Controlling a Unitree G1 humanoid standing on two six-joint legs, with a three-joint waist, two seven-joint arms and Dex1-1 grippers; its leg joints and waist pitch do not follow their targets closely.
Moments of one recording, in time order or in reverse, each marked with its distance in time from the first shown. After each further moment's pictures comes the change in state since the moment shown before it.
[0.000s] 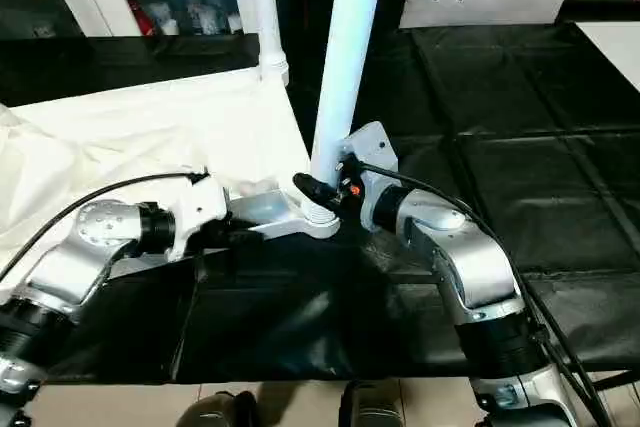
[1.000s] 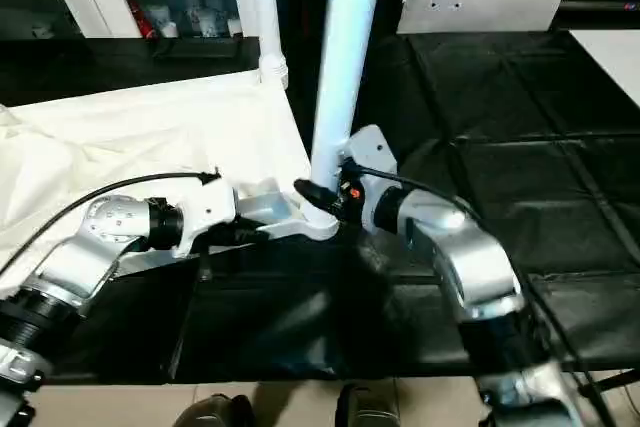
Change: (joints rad) left arm -0.042 0.056 -0.059 0.037 0.069 -0.088 -0.051; right arm -0.032 -0.039 0.032 0.033 -0.025 0.006 0.086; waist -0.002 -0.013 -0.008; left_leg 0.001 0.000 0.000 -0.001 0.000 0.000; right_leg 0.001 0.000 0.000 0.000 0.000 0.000
